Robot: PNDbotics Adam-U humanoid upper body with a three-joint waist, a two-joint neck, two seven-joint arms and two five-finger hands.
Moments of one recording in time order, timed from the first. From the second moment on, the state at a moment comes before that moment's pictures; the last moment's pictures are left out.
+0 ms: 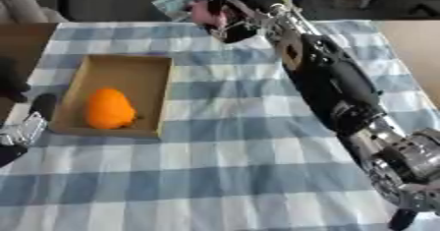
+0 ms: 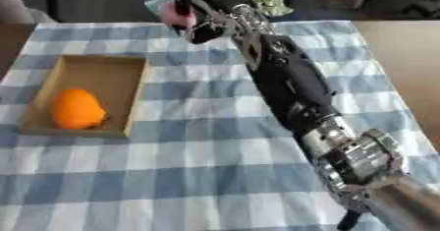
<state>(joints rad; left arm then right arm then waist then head) -0.38 0.27 -0.13 -1.95 -0.17 0.02 -0.01 -1.18 -0.28 0.08 -0.77 1.04 -0.50 0.01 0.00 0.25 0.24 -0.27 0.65</state>
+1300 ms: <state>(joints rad) -0.39 0.27 -0.14 -1.95 -0.16 0.02 -0.02 -1.13 -0.08 0.12 -0.73 1.11 -0.57 0.08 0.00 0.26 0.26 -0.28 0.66</state>
